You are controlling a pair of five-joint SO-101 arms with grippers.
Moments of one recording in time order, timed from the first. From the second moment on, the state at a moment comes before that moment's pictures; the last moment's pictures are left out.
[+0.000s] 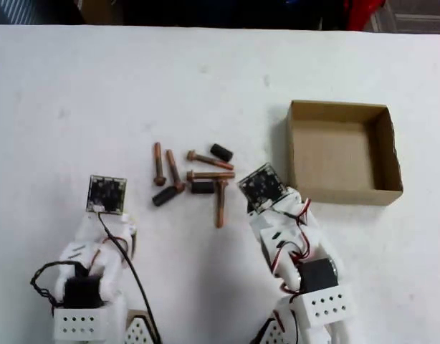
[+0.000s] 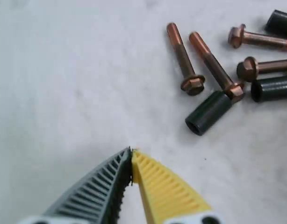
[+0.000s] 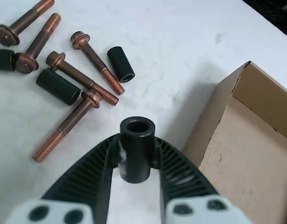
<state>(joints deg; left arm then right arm) -6.8 -103.9 97.1 61.6 -4.0 -17.9 -78.9 82.2 39.7 24.2</state>
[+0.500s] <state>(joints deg) -10.3 -103.9 87.6 56.9 -26.2 -20.0 -78.9 85.8 32.5 14.0</state>
